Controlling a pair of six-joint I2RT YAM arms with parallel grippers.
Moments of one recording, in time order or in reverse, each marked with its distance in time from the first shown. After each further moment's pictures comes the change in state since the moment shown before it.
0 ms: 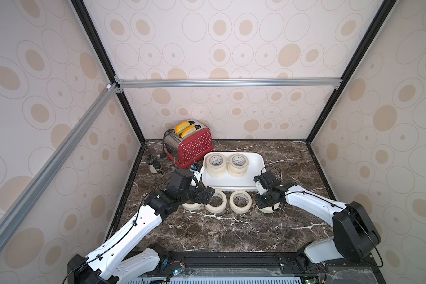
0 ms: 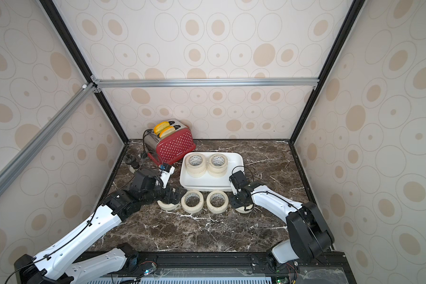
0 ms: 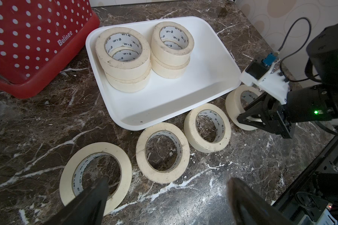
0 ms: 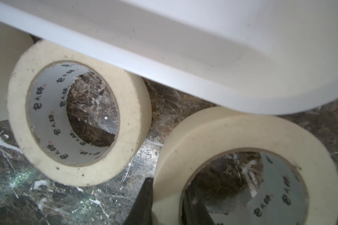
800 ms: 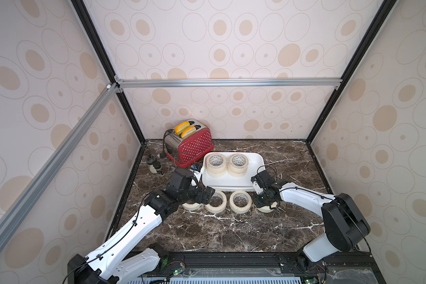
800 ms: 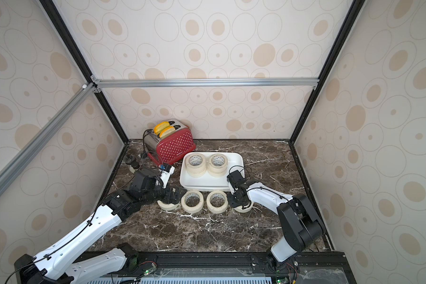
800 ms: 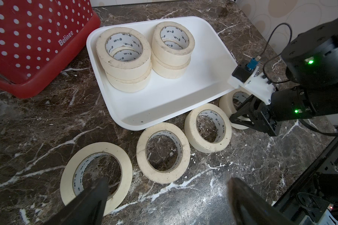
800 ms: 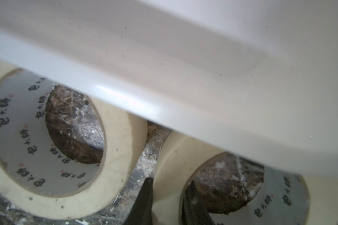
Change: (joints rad) left arm 0.000 0.001 0.000 0.000 -0.003 0.000; right arm 0.000 0.104 0.030 0.029 0.008 -0.026
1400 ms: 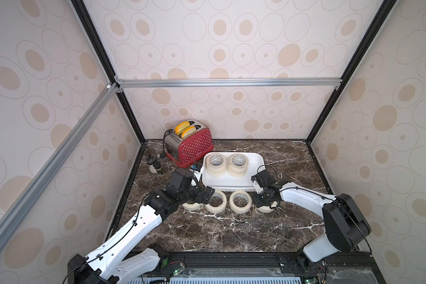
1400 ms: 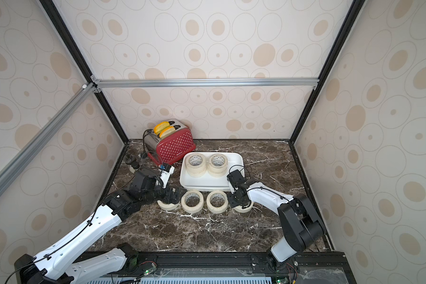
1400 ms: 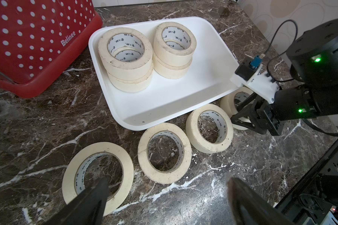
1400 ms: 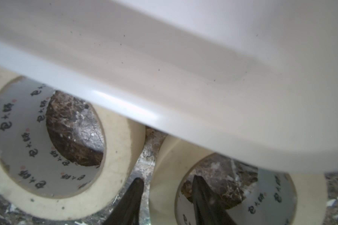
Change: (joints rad) left arm 0.000 0.005 0.000 0.000 -0.011 0.000; right arm 0.000 -0.036 0.006 -0.006 0.016 -0.002
